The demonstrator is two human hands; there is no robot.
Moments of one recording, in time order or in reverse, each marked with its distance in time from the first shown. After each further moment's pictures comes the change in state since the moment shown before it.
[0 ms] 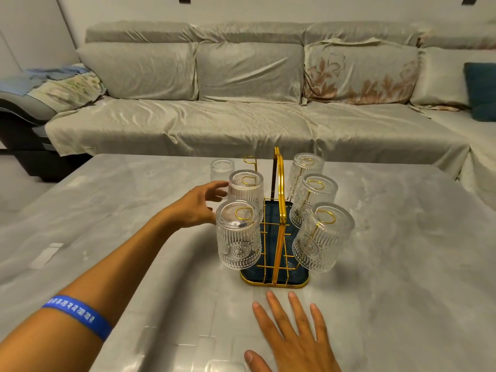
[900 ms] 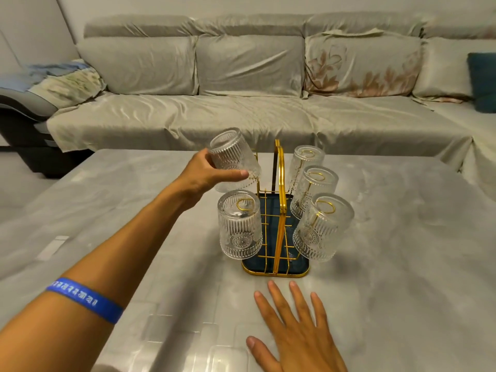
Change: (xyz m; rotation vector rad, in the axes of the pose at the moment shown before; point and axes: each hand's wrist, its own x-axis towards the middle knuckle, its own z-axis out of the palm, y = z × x) left_hand 0.005 0.053 -0.007 -0.428 0.173 0.044; right_hand -0.002 -0.007 -0.020 0.046 -0.203 0.076
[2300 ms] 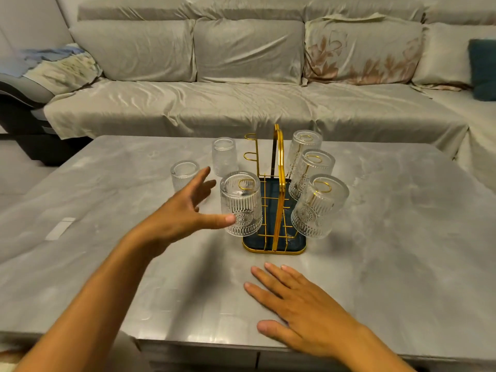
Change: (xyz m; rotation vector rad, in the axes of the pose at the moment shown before) left_hand -0.112 -0.010 -0.001 0.119 -0.067 -0.206; right_hand 0.000 0.023 -0.031 0.098 -0.150 -0.491
